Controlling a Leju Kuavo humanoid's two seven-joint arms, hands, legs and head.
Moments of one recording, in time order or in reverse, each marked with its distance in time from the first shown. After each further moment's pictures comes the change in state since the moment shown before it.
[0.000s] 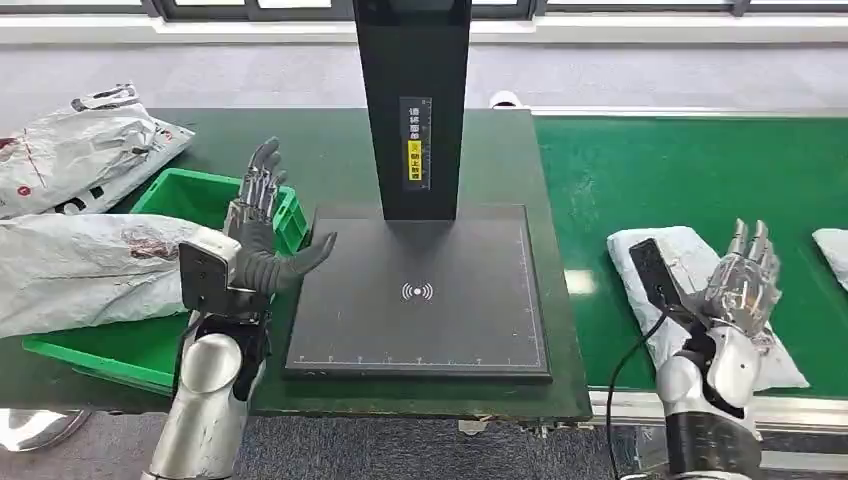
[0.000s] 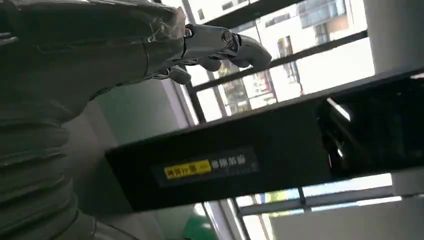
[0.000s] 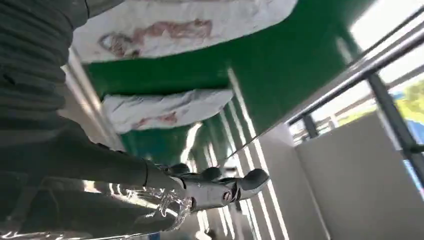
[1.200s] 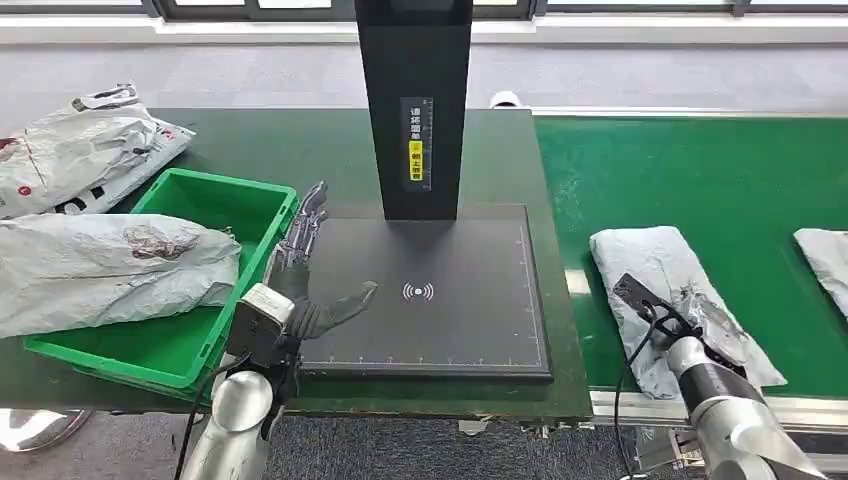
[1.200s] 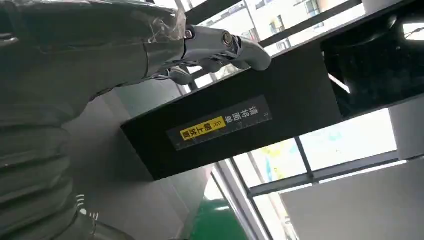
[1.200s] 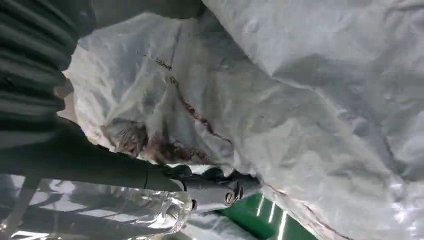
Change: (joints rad) left arm 0.110 -0.039 -0.057 -0.008 -0.135 0.013 -0.088; right arm -0.348 -0.126 -0.063 0.850 0.053 0.327 -0.055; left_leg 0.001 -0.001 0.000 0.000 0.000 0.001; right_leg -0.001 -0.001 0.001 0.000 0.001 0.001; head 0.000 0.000
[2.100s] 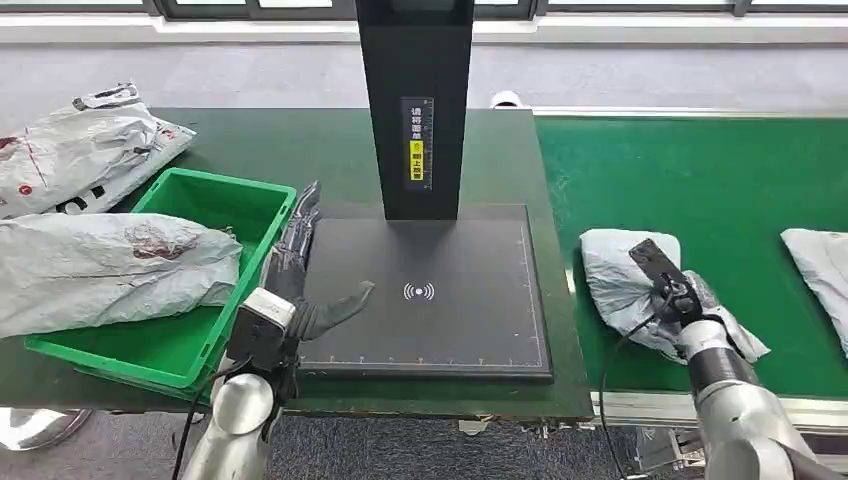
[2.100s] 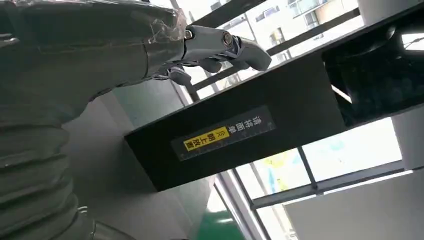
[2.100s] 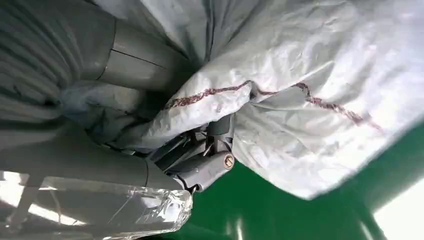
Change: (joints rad) left arm 0.017 0.000 0.002 -0.008 -0.031 0.042 -0.011; right arm -0.057 0.020 -0.183 0.002 -0.278 0.011 -0.305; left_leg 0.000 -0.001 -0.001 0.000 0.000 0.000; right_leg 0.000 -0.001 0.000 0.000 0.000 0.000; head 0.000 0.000
